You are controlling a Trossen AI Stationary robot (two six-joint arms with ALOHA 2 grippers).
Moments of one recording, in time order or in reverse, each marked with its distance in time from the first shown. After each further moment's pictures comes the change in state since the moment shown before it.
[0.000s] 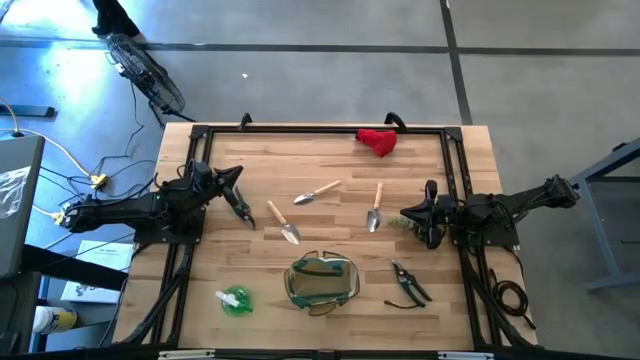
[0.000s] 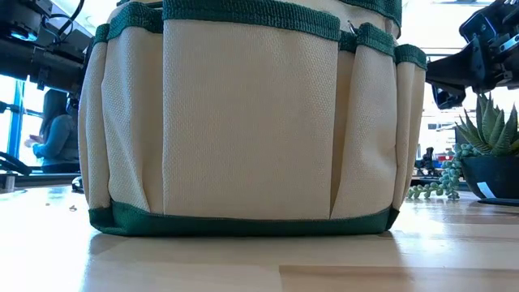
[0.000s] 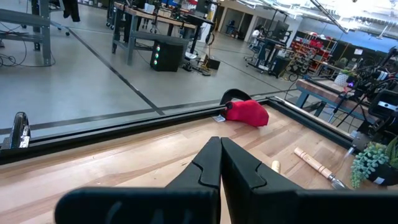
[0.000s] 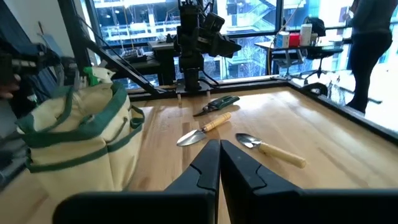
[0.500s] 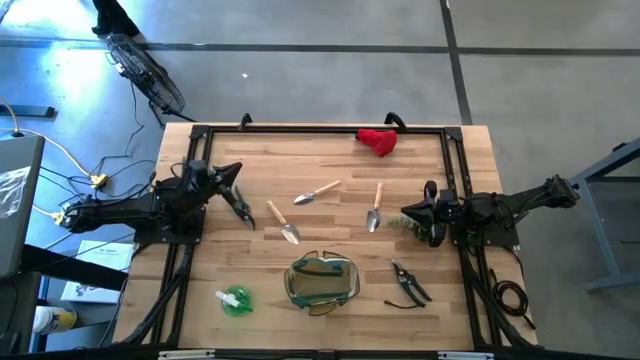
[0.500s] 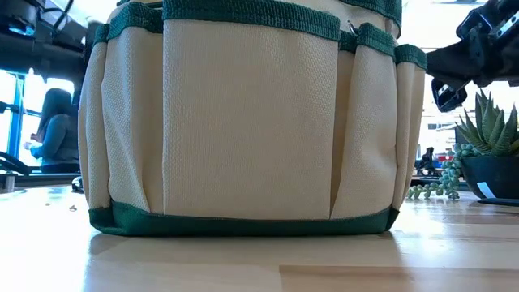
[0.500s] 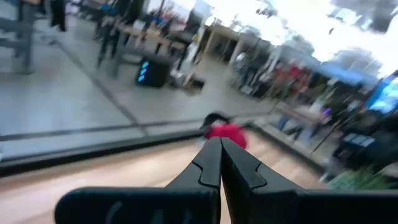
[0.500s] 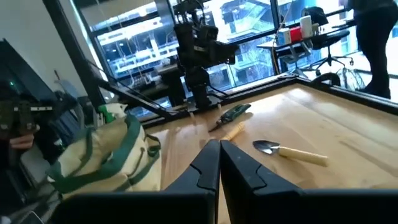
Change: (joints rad) left arm 0.000 0.000 0.000 0.152 0.043 -0.002; right arm 0.000 0.000 -0.001 0.071 -0.002 0.220
